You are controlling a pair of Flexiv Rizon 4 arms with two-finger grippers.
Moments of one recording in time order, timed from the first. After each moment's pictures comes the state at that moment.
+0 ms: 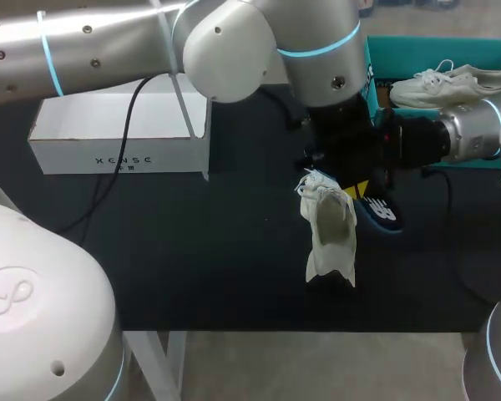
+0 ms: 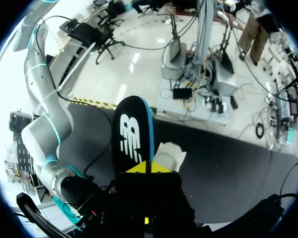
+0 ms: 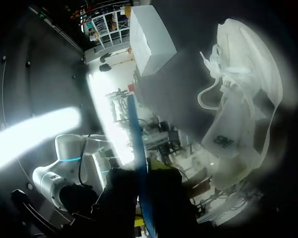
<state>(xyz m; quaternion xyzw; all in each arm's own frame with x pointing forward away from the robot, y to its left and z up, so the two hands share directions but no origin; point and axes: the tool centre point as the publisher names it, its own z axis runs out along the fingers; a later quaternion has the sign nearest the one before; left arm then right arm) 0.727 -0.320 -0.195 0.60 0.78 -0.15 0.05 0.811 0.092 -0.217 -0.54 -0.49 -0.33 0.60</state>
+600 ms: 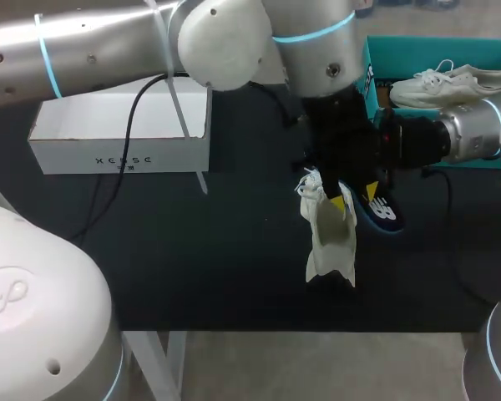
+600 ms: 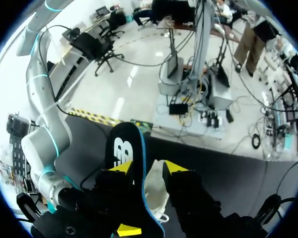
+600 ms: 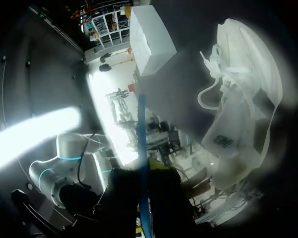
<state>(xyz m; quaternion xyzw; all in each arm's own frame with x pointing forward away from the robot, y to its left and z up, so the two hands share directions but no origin) 0.697 -0.311 -0.180 0.60 0.77 -0.20 -0.01 0.811 0.092 -0.217 -0.54 -0.49 -0.33 0.60</state>
